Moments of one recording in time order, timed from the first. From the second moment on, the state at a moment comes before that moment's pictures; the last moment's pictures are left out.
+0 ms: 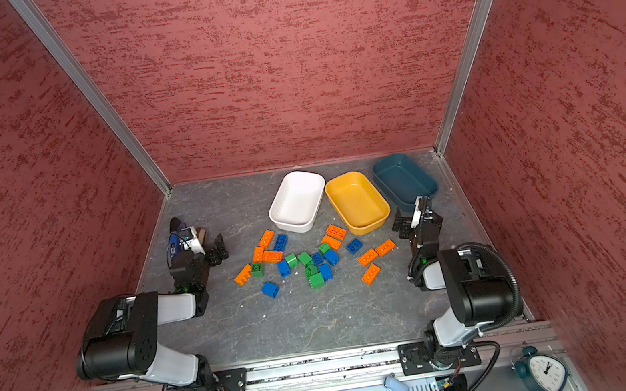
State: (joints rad) left arm 0.02 1.54 0.35 0.90 -0.09 -0.13; right arm -0.04 1.54 0.28 1.11 0.16 0.11
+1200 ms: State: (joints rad) left arm -0.18 1.17 0.68 0.27 -0.43 -0.33; right arm -0.04 1.24 0.55 0.63 0.04 0.27
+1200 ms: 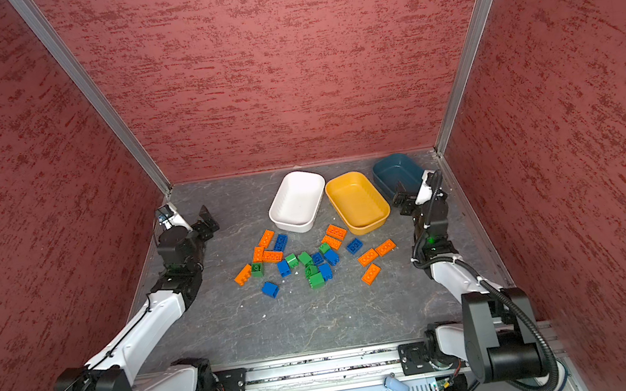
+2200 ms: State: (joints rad) left arm -0.31 1.99 1.45 -0.78 0.05 -0.29; right arm -0.04 1.33 0.73 0.01 -0.05 0.74
